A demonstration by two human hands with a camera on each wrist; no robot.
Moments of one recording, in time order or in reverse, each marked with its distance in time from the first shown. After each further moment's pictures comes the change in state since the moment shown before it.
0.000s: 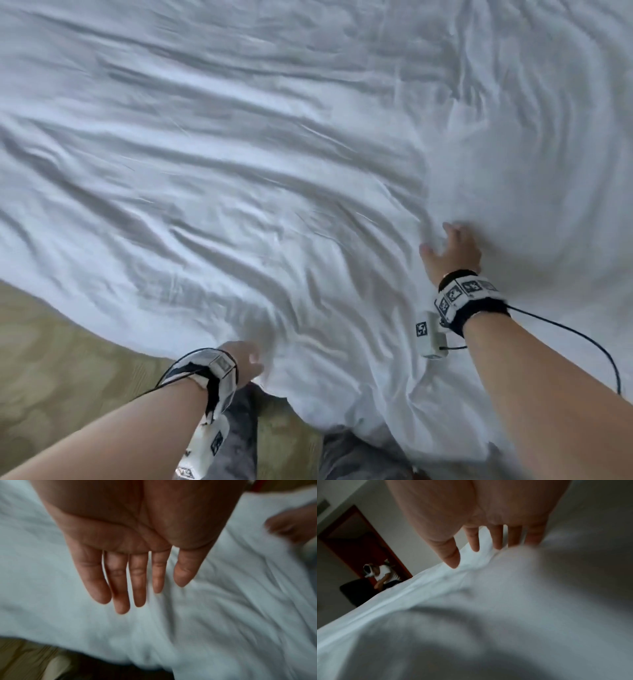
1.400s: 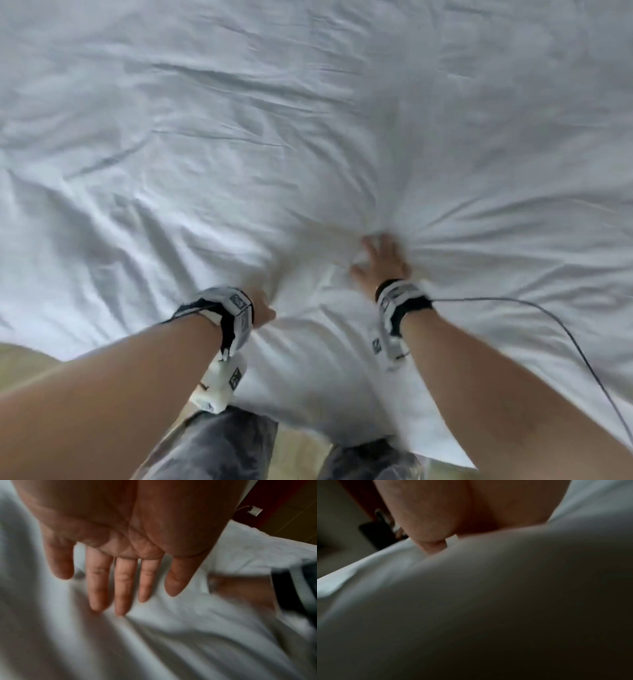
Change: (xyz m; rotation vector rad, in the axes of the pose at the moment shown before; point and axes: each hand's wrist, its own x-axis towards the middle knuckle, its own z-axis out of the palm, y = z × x) left_hand 0.129 -0.469 -0.370 0.258 0.047 0.105; right_hand -0.077 -0.573 0.319 -0.235 -0.325 -0.093
